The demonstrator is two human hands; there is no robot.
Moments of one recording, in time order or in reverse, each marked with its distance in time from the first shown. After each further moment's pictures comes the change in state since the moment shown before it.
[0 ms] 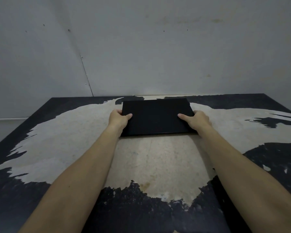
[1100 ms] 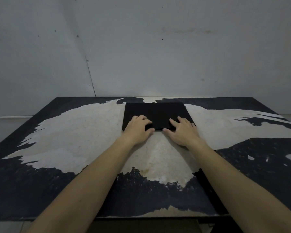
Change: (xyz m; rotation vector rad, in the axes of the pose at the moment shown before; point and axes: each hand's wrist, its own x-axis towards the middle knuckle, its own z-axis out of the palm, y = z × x) left_hand -0.101 0.001 0.009 0.858 -0.336 0.740; right_hand -0.090 -0.002 0.023 -0.588 -0.059 -0.368
